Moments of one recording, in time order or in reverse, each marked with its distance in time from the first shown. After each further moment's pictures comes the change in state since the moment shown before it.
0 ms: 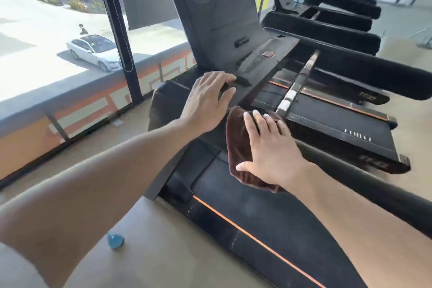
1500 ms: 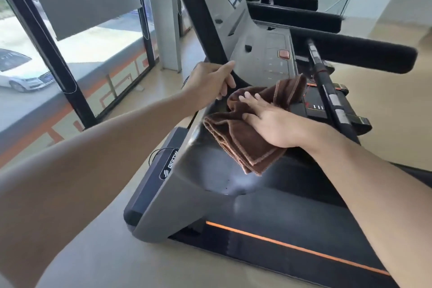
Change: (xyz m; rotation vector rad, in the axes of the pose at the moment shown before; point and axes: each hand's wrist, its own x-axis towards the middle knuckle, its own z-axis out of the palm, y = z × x) left_hand 0.158 -0.189 -0.009 -0.575 -0.457 -0.283; right_hand 0.218 -0.083 -0.056 0.503 -0.090 0.232
